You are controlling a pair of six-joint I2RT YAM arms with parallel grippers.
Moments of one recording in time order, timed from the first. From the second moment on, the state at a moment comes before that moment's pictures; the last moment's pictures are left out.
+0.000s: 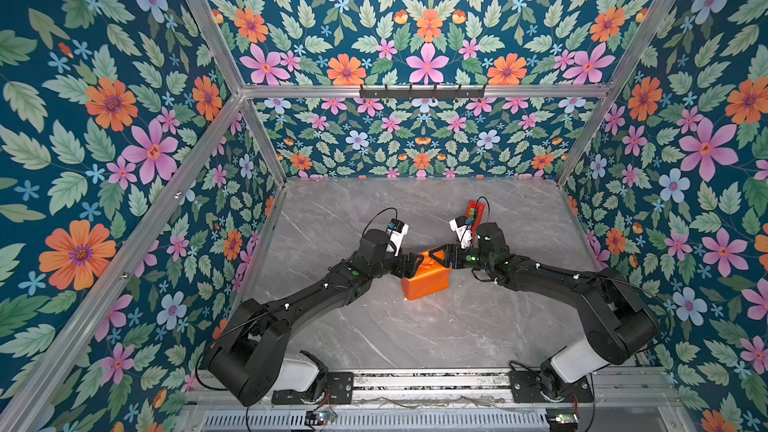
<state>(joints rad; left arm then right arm) -0.65 1.38 0.73 0.08 0.21 -0.29 0.49 1.58 0.76 0.26 -0.54 0.54</state>
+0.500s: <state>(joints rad) -0.65 1.40 0.72 0.08 0.23 -0.27 0.50 1.52 0.79 0.13 -0.55 0.58</state>
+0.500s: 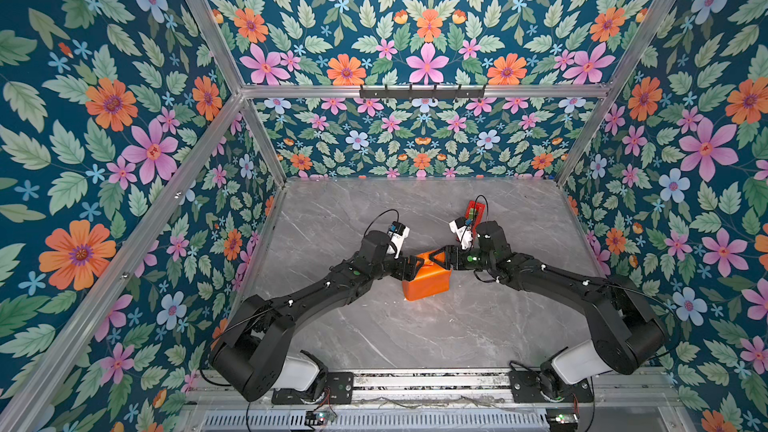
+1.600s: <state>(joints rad) -0.62 1.40 0.67 0.14 0.29 -0.47 0.52 1.45 0.70 0.12 -0.53 0.61</state>
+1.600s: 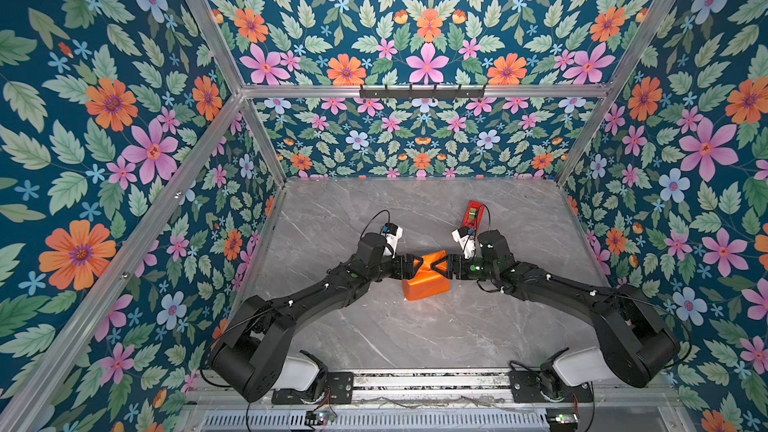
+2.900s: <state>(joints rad) -0.62 1.42 0.67 0.18 0.28 -0.42 0.62 1.38 0.79 -0.19 -0.40 0.59</state>
